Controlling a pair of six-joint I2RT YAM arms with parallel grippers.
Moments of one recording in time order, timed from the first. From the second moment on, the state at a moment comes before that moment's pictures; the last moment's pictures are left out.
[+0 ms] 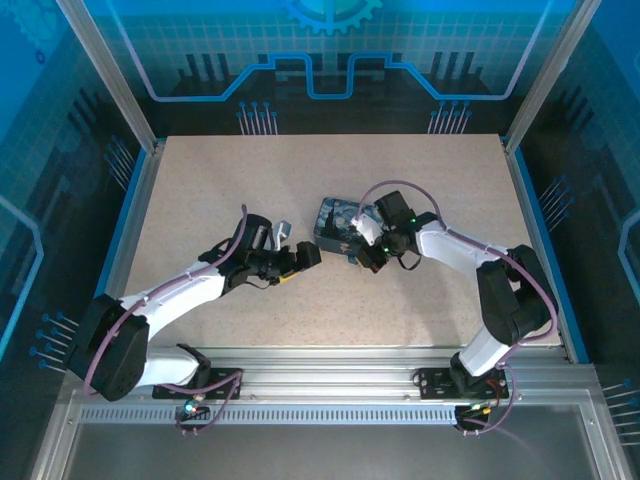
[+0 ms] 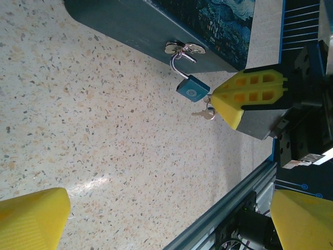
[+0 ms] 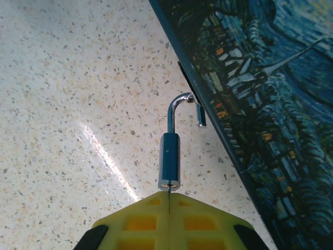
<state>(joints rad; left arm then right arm) -0.48 1.31 0.70 -0.16 0.50 -0.87 0.45 1.63 1.03 -0.54 -0.38 -0.25</state>
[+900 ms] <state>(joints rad) -0.48 1.31 0.68 -0.16 0.50 -0.87 0.43 1.72 1.12 -0.56 -0.48 -0.25</state>
